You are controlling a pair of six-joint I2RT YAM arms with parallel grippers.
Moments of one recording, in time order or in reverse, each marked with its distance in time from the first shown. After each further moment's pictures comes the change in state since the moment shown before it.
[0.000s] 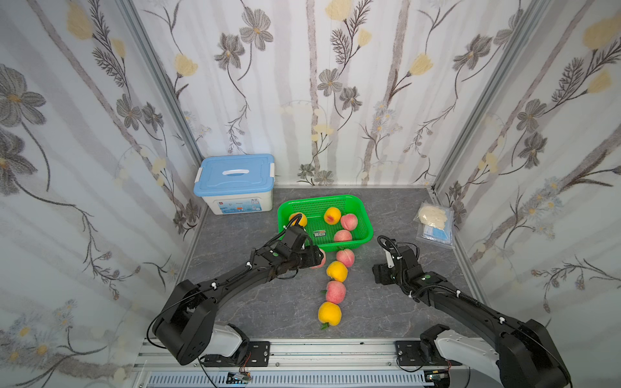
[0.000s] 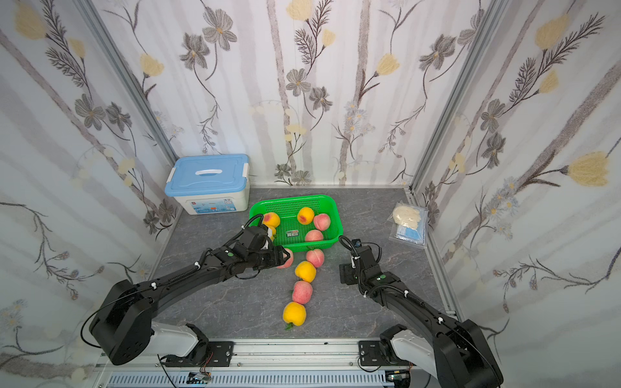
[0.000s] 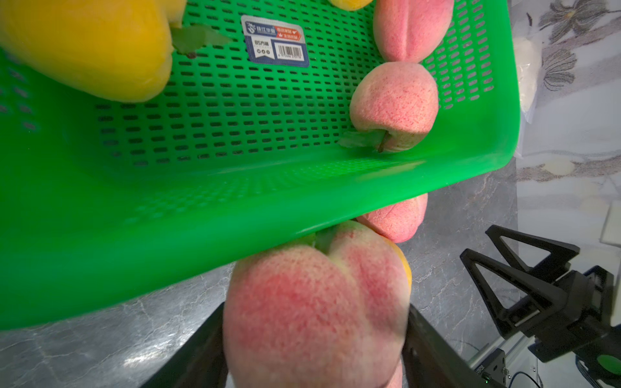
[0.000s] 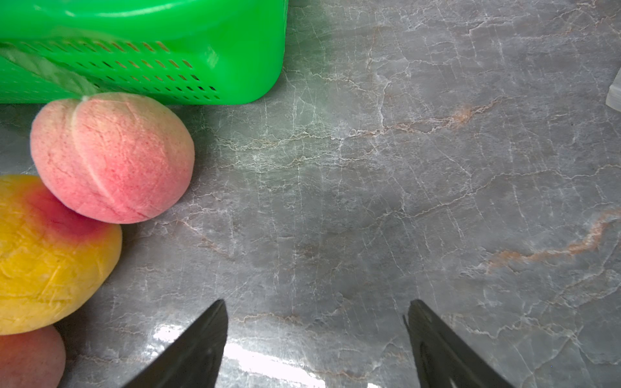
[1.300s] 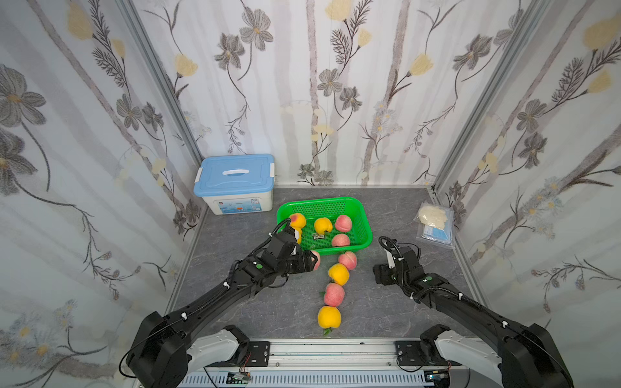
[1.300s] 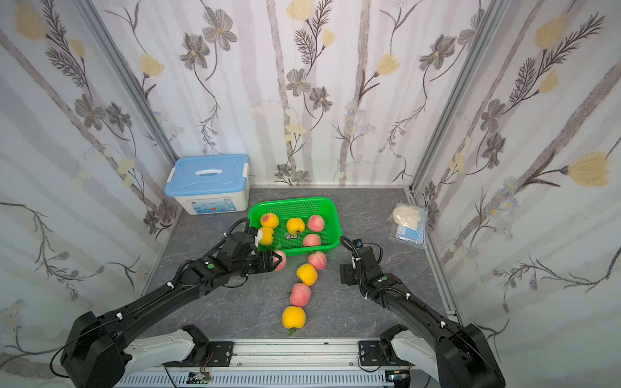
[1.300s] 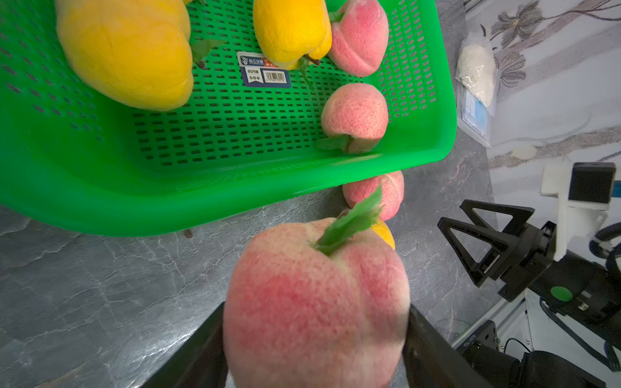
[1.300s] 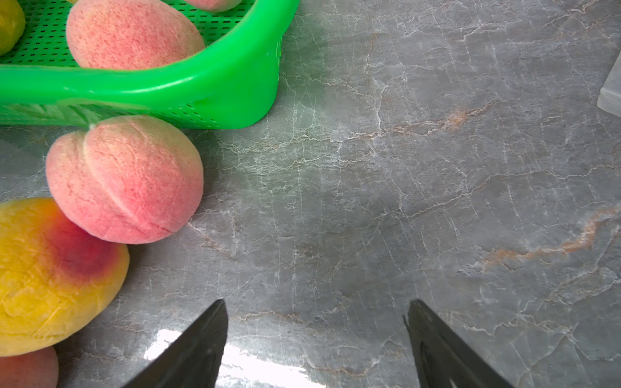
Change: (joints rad) left arm 0.000 -0.238 -0.063 -0.099 -0.017 0.053; right arm 0.000 -0.028 -0.011 0.000 0.002 0.004
